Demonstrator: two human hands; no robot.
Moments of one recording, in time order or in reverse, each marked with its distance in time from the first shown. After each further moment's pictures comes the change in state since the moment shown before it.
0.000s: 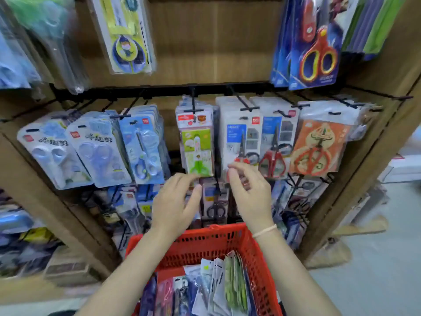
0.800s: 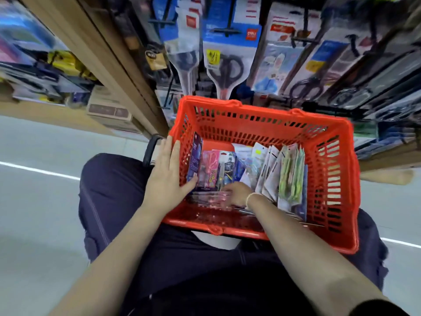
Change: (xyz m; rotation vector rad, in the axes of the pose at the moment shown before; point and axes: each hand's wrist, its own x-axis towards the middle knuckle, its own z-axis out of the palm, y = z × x) left_hand -0.303 -0.166 -0.004 0.239 -0.490 -0.540; right_hand -0.288 0.181 0.186 -0.472 -1.645 0.750
